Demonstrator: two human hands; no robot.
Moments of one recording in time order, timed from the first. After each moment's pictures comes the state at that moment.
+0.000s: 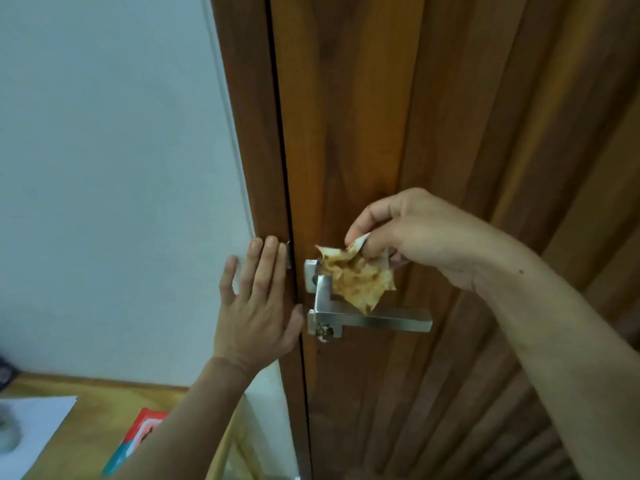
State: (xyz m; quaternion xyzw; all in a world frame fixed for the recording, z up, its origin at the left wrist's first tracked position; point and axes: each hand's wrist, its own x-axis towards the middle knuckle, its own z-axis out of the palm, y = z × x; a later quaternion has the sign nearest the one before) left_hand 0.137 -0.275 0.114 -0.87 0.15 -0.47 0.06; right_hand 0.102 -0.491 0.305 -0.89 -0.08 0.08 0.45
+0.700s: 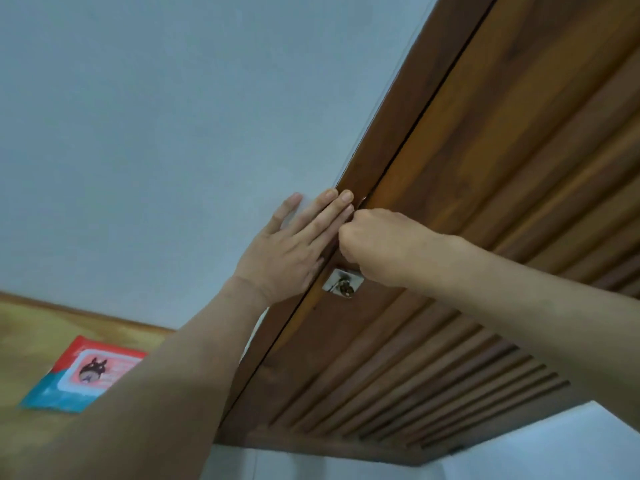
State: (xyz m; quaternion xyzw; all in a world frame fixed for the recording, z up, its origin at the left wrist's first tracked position) left_hand 0.148 -0.238 0.104 -0.85 0.26 -0.45 -0.02; right_hand 0.086 -0.346 0.259 -0.91 -0.26 0.03 -0.32
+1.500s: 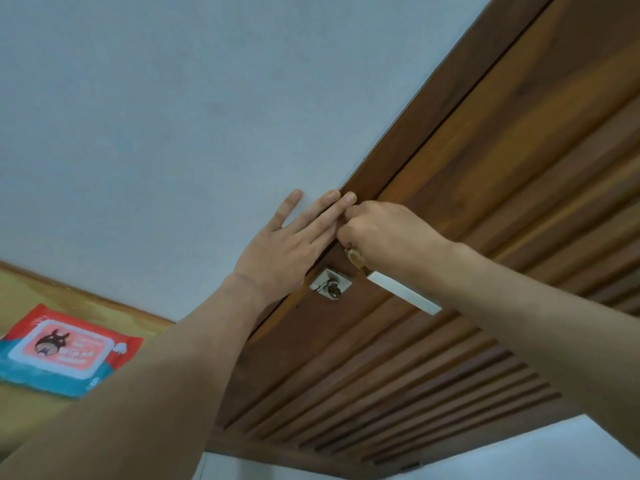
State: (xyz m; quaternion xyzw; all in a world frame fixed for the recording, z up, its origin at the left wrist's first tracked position) left_hand 0.140 -0.249 0.099 -0.86 0.22 -0.45 -0.05; right_hand 0.101 -0.358 0.262 -0.88 -0.31 -0.01 -0.36
